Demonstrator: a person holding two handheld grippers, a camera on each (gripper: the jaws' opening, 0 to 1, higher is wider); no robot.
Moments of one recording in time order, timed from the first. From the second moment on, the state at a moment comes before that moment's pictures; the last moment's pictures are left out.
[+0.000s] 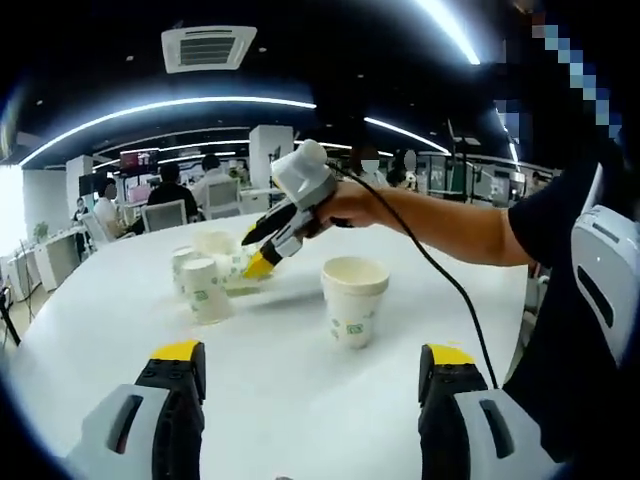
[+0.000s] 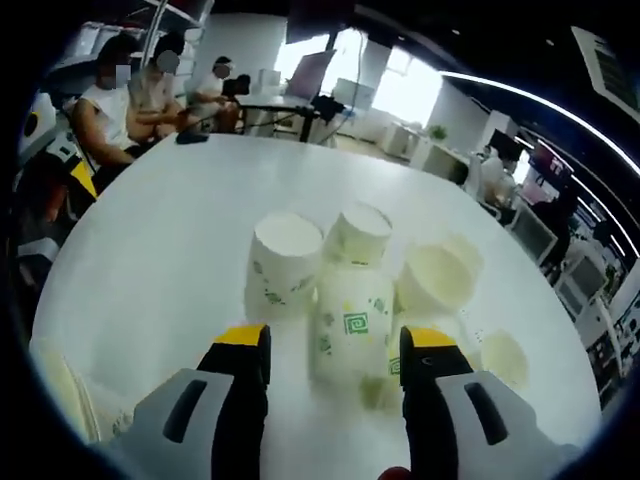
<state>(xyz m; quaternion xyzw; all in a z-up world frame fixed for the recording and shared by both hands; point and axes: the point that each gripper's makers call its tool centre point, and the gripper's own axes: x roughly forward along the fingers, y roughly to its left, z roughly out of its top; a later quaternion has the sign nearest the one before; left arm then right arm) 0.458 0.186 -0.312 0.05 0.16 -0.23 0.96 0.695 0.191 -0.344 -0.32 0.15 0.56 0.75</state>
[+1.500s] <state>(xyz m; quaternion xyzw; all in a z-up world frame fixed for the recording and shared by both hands) 0.454 0.206 -0.310 -0.05 0.11 -0.18 0.98 0.719 0.212 -0.358 -0.34 0.16 0.53 0.76</state>
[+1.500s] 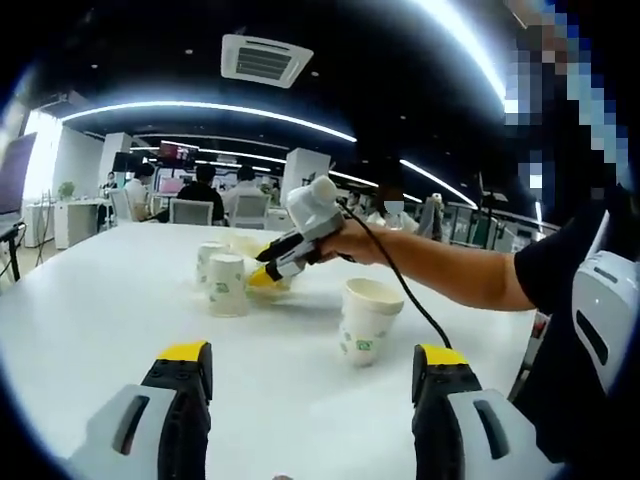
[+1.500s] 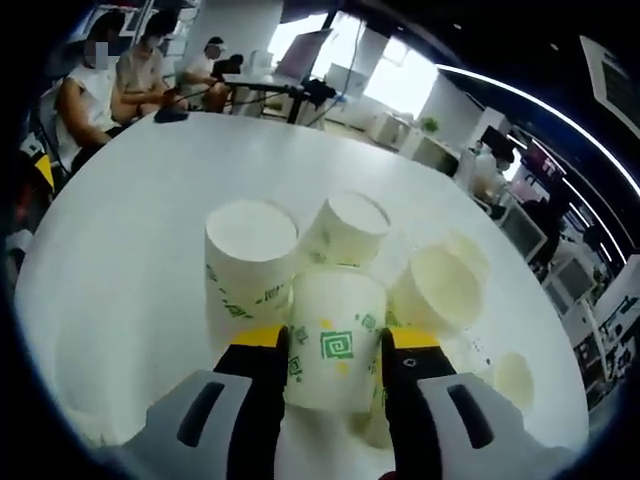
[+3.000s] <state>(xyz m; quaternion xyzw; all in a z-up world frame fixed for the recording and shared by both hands) 0.455 0.180 -0.294 -0.07 0.08 -0.20 0.97 0.647 0.151 -0.252 -0.17 0.04 0.55 0.81</state>
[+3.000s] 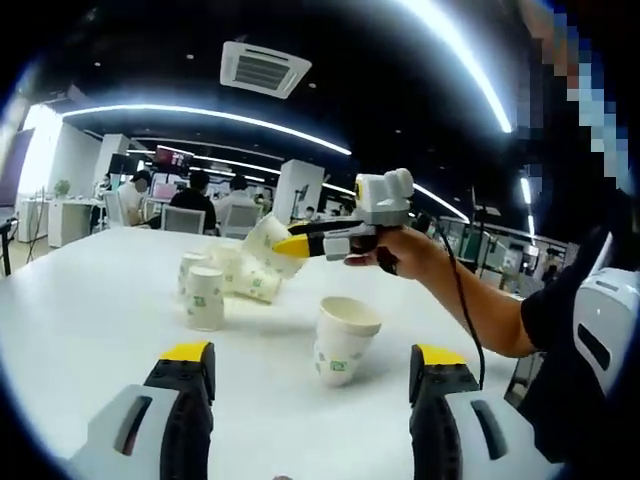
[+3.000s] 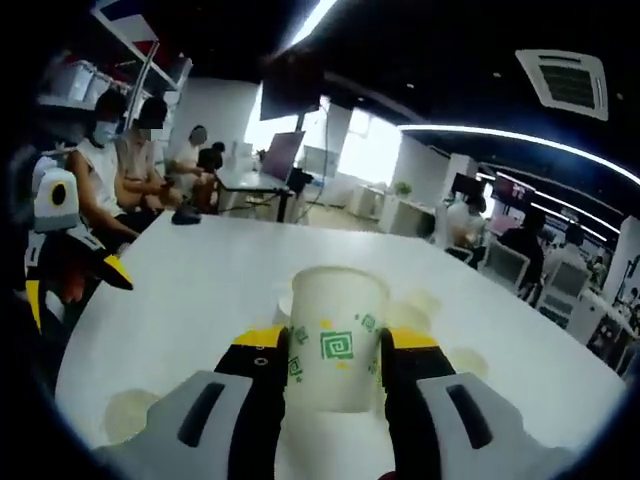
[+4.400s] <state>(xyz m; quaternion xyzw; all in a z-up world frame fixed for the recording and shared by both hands) 0.494 0.123 -0.134 -0.11 -0.08 -0.28 0.95 0.533 0.073 -0.111 0.09 -0.15 0.70 0.69</state>
